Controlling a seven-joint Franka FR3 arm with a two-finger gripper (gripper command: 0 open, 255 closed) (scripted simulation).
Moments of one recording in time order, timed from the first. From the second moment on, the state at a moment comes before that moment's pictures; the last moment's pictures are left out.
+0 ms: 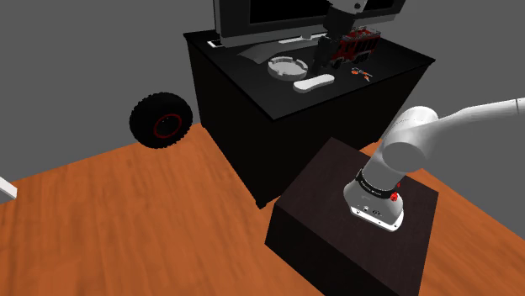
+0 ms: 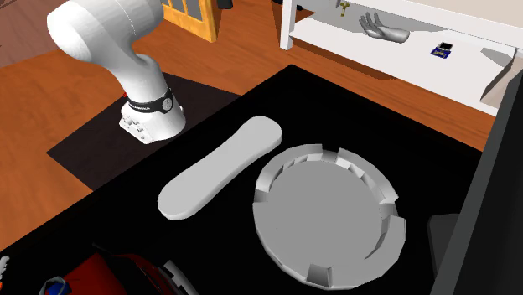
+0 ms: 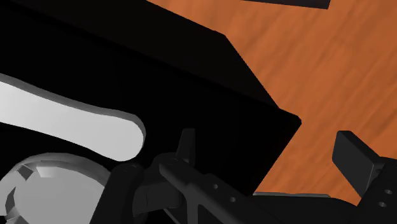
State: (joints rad) arm -0.01 -0.83 -0.03 -2.44 0.10 1.69 -0.15
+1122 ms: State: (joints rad) arm 0.14 -0.58 -0.49 -2.41 -0.22 1.87 -1.17
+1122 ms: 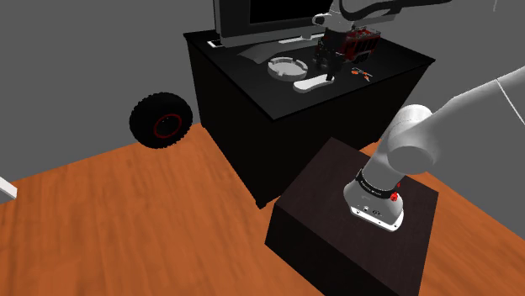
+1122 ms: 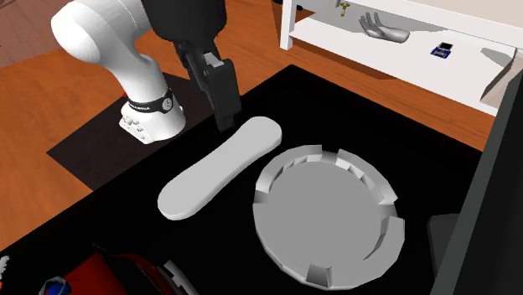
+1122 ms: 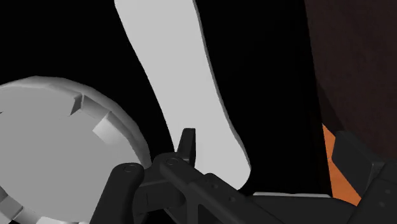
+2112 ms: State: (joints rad) arm 0.23 -0.37 -0.64 -2.40 -0.24 2.06 -1.48
